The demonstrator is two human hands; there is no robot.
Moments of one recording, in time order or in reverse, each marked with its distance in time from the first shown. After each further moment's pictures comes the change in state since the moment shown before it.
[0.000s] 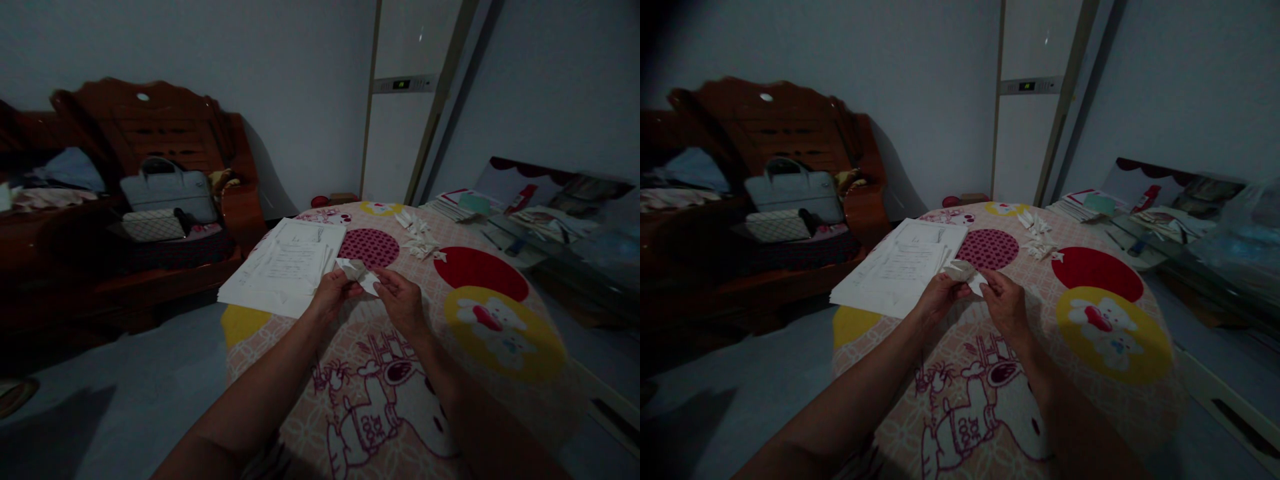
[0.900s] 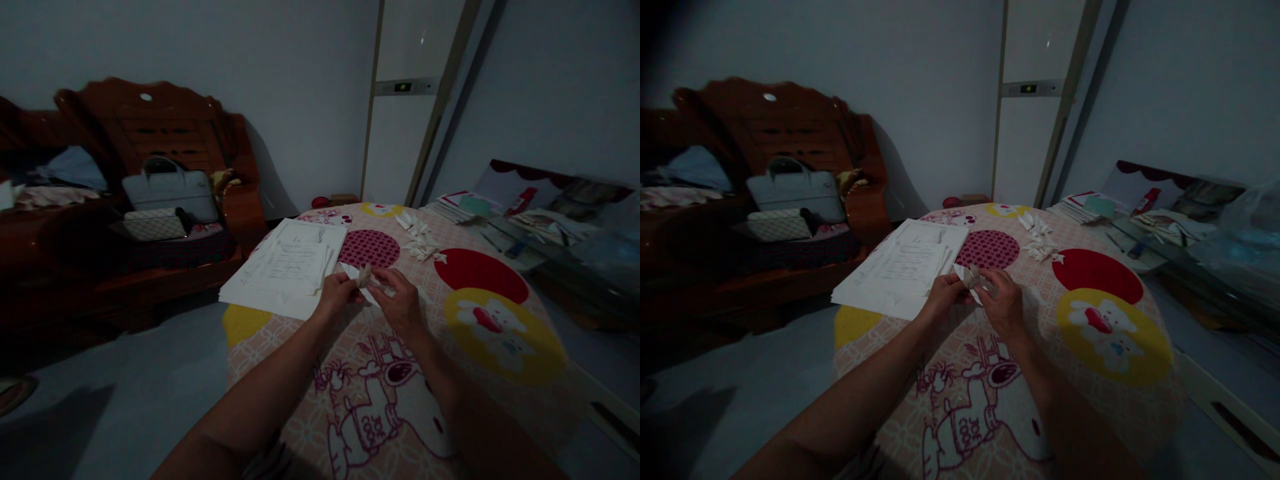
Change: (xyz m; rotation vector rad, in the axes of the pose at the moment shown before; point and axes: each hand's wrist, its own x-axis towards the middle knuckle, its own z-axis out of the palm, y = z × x) left_hand -0.006 -0.005 0.006 0.332 0.107 0.073; right_hand 0.003 -0.006 0.003 -0.235 0.026 -0.221
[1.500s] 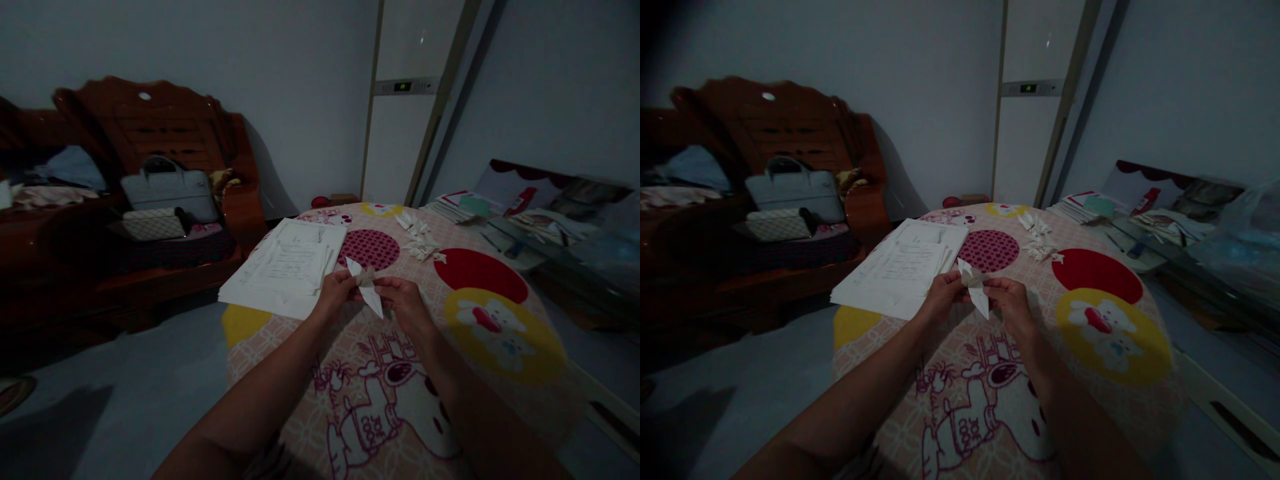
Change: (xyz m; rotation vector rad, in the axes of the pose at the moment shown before) left_hand 0.000 0.003 -0.001 -0.020 -0.072 0.018; right_hand 0.001 0.007 -0.004 0.671 -0.059 0.728
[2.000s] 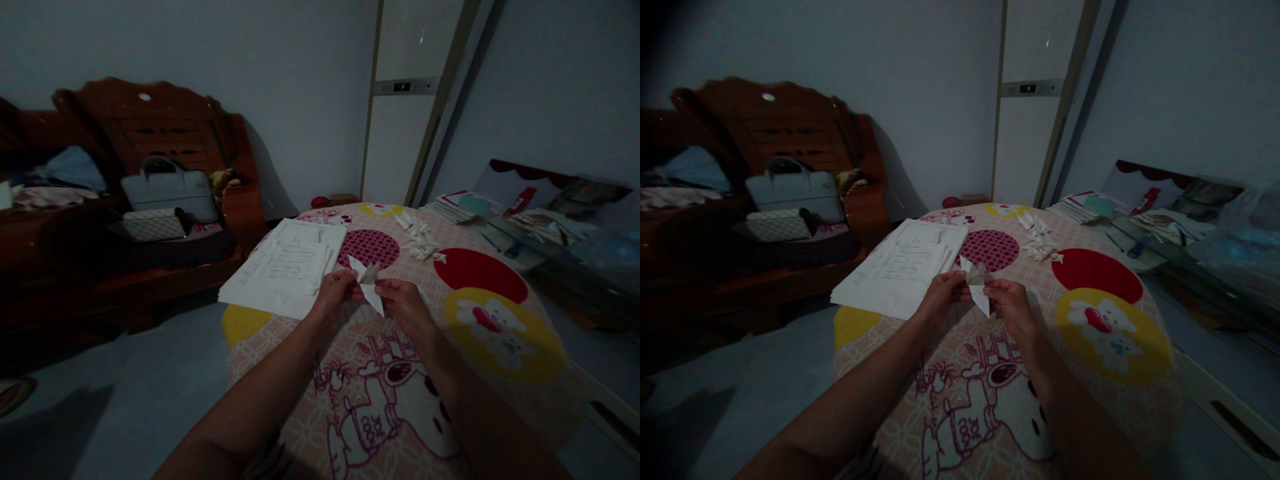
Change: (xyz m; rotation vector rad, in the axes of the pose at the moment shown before) left_hand 0.000 0.001 -0.003 -0.110 0.008 -0.054; right_hand 0.002 0.005 -0.005 0.034 -0.045 0.031
